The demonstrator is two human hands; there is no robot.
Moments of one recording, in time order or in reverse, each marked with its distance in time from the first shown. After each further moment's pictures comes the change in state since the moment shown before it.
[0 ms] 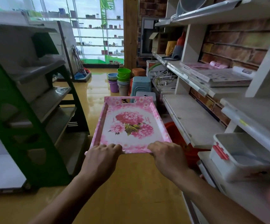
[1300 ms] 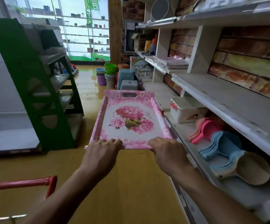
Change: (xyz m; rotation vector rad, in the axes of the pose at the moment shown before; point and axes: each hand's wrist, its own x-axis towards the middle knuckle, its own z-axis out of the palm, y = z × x) left_hand -0.475 0.165 -0.198 -0.007 0.129 0.135; right_hand -0.436 -0.246 -0.268 -0.193 -0.032 0.130
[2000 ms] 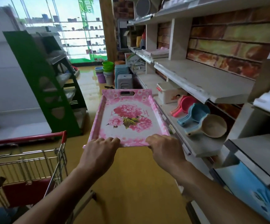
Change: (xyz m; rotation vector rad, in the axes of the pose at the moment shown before) left_hand -0.207 0.195 -0.129 0.089 0.034 0.084; right_hand -0.283 0.000 -0.144 0.100 0.048 0.026
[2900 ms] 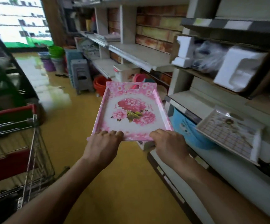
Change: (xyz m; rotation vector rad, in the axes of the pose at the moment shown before) left_hand -0.210 0.103 -0.106 -0.200 -0.099 0.209; right_hand -0.277 -0.127 -0.153 -0.280 -0.049 0.281
